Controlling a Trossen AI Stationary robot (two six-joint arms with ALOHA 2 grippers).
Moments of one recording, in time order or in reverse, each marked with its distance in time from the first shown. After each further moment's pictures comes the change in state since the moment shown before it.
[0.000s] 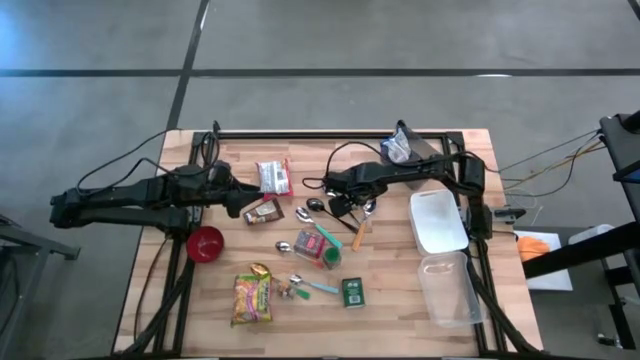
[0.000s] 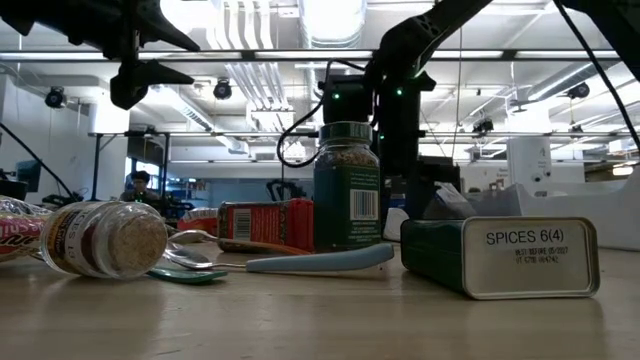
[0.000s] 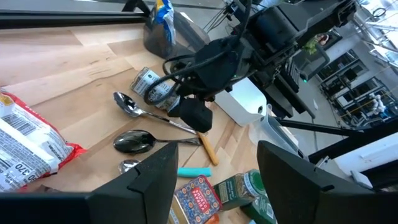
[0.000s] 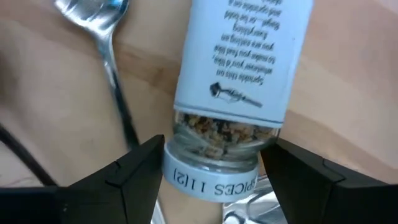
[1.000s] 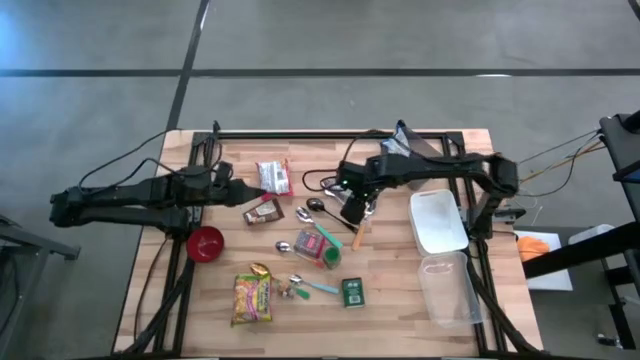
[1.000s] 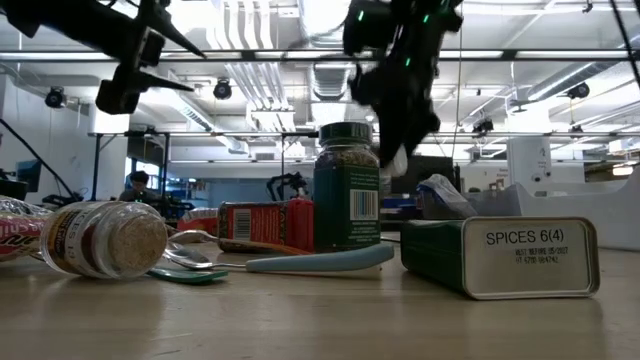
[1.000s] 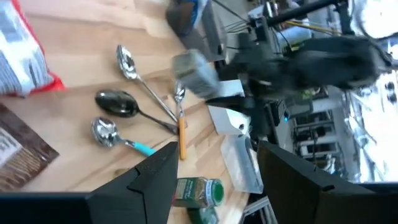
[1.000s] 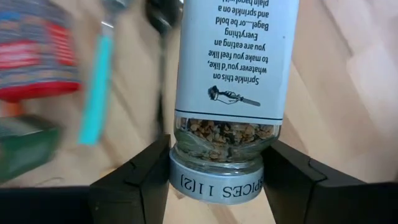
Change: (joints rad) left arm 0.002 0.055 0.001 0.013 0.001 -0.480; right arm 0.060 -0.280 0.004 -0.061 -0.115 -0.523
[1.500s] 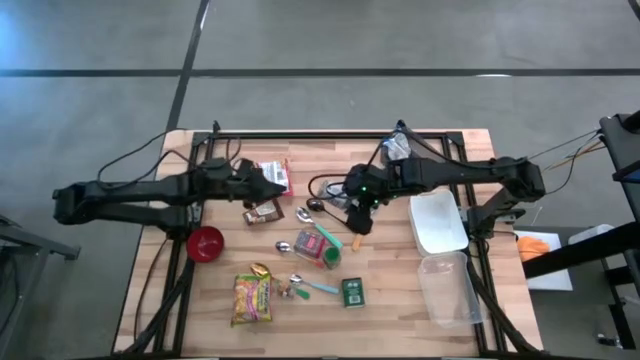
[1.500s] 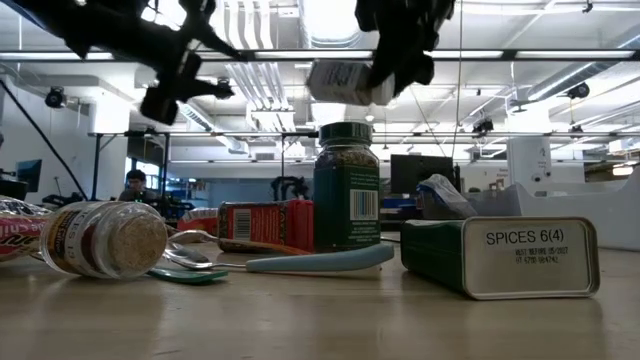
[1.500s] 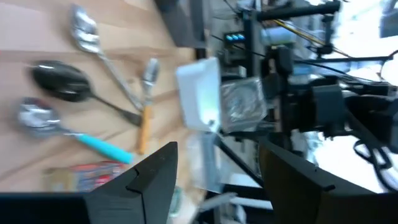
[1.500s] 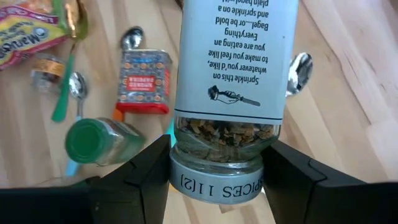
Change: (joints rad) left arm 0.111 0.271 0.000 0.349 0.225 -0.159; right arm 0.124 -0.148 0.030 0.078 0.000 -0.046
